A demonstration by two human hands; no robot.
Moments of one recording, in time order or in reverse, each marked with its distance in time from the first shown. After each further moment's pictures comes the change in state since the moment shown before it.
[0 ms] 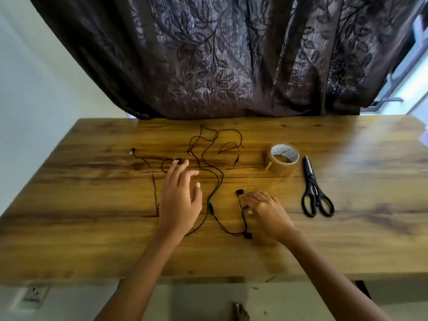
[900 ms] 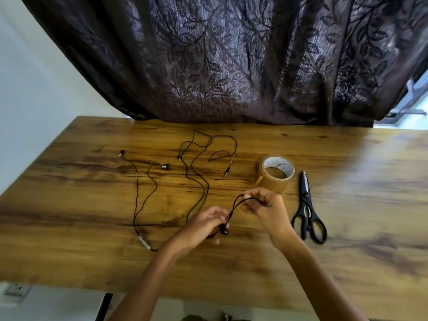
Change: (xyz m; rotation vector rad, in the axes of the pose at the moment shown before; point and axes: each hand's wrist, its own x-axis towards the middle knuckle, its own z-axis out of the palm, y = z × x) left_hand 0.013 0.056 0.057 -0.717 -0.805 -0.673; right_hand 0.015 0.021 -0.051 1.326 0.271 0.292
